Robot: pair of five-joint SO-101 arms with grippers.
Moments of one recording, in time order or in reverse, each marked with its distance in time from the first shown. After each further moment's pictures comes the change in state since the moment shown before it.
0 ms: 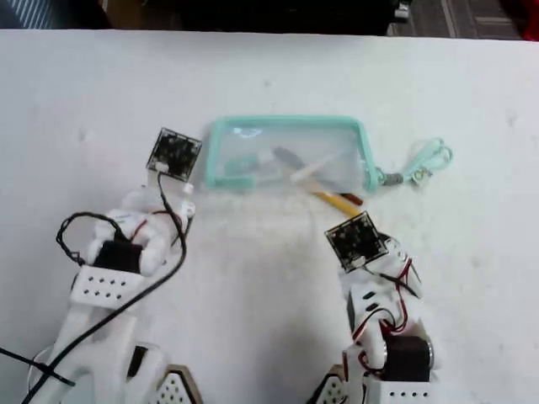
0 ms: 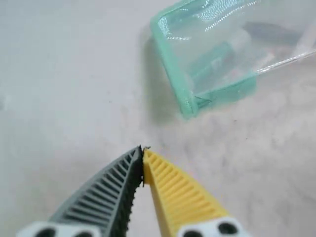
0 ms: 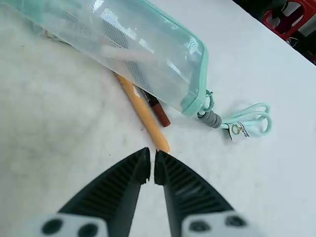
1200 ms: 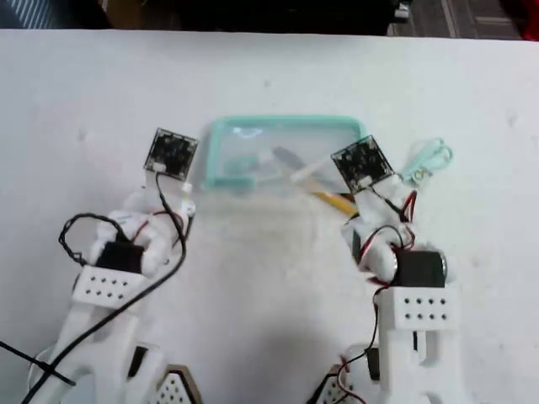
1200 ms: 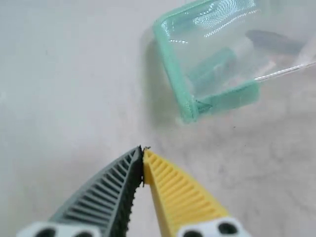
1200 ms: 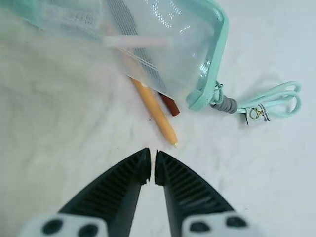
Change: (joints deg) left arm 0.0 0.5 1.6 -2.9 2.9; right arm 0.1 49.9 -31.8 -0.1 -3.7
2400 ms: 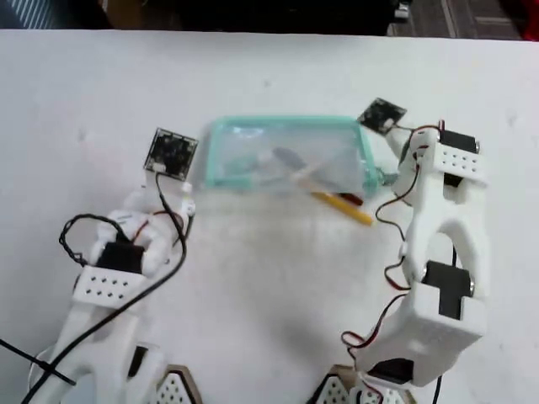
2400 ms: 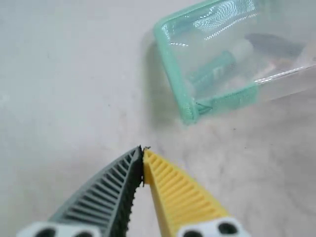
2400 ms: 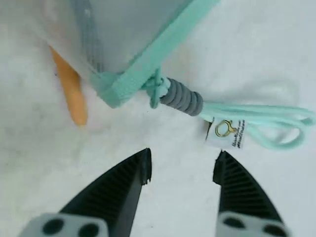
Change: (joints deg) left arm 0.1 0.1 0.2 -1.0 0.0; right arm 14.9 64.9 -44.7 2.5 38.2
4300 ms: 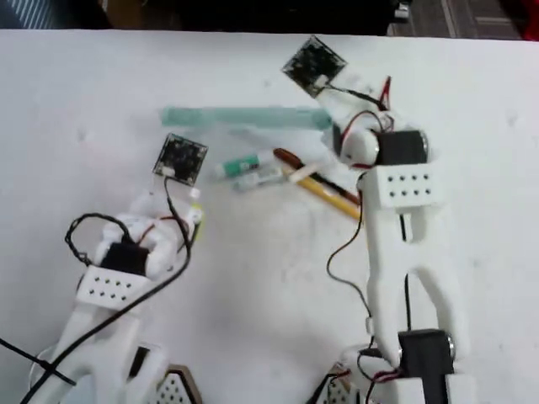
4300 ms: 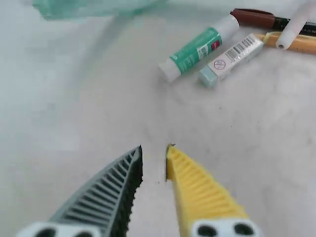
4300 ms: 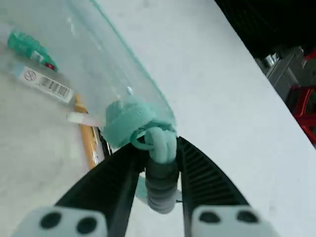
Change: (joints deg) left arm 2.2 -0.6 0.0 5.3 0.0; right arm -22.9 -26.4 -0.2 -4.7 -24.8
